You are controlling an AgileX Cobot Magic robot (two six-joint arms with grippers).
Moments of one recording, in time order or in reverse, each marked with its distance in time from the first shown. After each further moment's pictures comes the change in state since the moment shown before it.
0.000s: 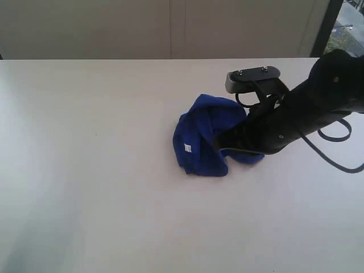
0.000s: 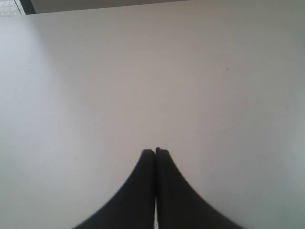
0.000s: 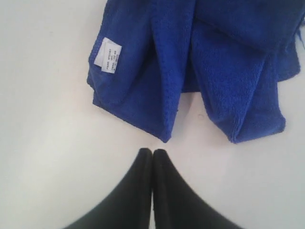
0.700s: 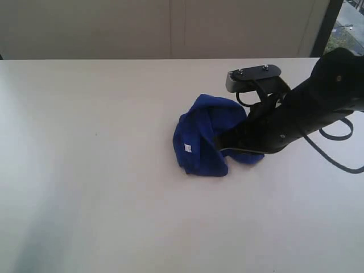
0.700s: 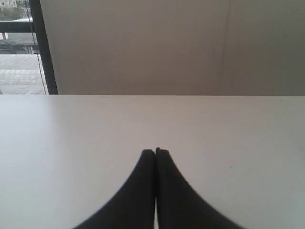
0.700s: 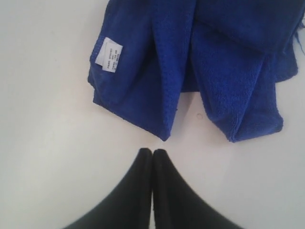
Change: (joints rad) left arm 0.000 0.000 0.000 -0.027 -0.317 -0.062; right arm 0.000 -0.008 0.000 -0.010 0.007 0.000
